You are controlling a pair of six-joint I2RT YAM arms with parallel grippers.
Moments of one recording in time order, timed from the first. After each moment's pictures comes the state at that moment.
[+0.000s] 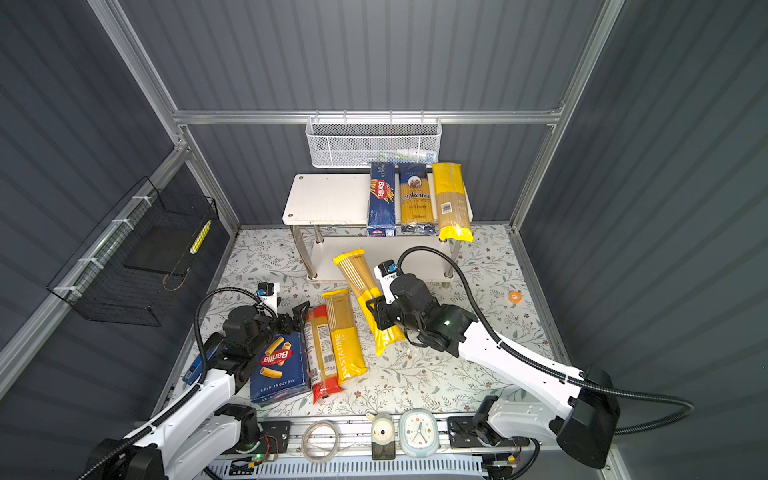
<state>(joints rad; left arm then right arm) -0.22 0.92 0.31 0.27 0.17 -0.12 0.87 1.21 1.03 -0.35 0.03 0.41</state>
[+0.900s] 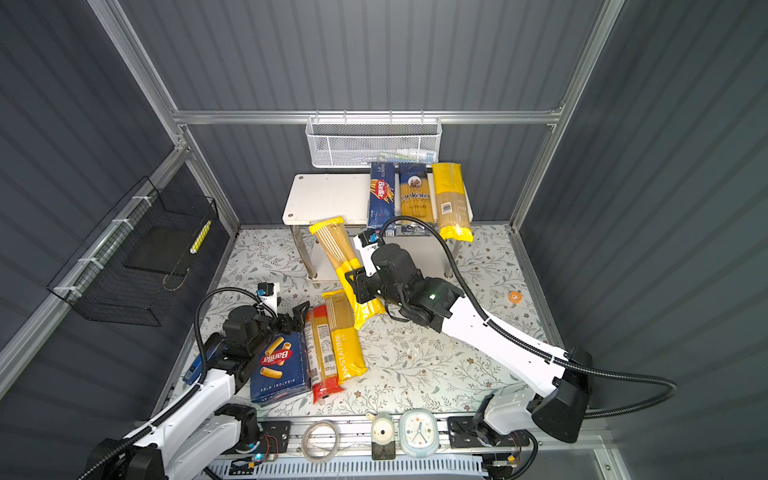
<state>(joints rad) -0.22 0.92 0.31 0.27 0.17 -0.12 0.90 1.38 1.37 -0.42 0.06 0.37</state>
